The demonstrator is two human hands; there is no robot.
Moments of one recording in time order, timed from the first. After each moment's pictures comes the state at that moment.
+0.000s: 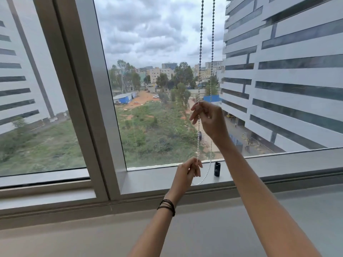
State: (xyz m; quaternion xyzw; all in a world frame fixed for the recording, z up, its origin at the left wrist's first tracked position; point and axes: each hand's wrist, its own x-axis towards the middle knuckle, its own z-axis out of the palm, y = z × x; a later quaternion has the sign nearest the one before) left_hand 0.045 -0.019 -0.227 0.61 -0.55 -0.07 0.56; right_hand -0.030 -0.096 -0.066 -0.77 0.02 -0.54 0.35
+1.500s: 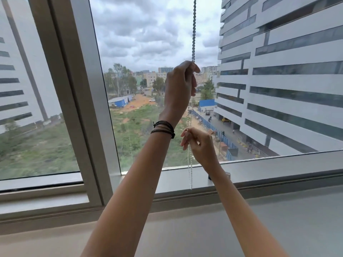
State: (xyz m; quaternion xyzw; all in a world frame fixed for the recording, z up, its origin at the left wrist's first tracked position) left_hand 0.015 -0.009 0.030 0.52 -0.55 0.23 0.61; right_hand -0.038 -0.079 -0.118 -0.78 0.03 -0.53 0.33
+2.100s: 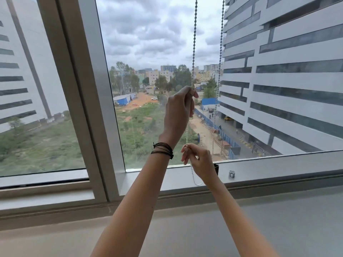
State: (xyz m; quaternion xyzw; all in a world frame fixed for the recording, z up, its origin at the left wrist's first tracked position) left_hand 0.033 -0.001 -0.026 0.56 -0.54 0.23 0.58; right_hand -0.025 -0.074 -0.170 -0.79 0.06 -0.49 0.37
